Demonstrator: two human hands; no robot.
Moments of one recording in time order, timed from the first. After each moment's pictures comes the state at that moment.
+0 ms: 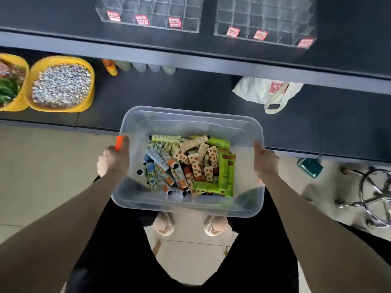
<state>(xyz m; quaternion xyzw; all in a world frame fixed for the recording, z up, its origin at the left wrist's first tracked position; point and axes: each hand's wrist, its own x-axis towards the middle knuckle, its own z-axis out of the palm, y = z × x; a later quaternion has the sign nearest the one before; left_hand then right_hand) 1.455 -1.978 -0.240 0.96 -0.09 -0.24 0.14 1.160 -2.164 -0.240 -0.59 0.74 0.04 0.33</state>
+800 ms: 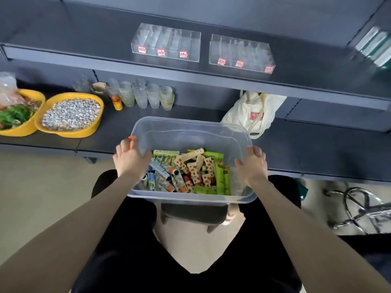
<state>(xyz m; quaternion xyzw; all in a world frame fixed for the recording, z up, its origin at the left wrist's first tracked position) 1.420 -1.941 -0.242 0.91 -0.34 -0.11 0.21 1.152 -2.086 -0.221 -0.77 0.62 -0.02 0.19</state>
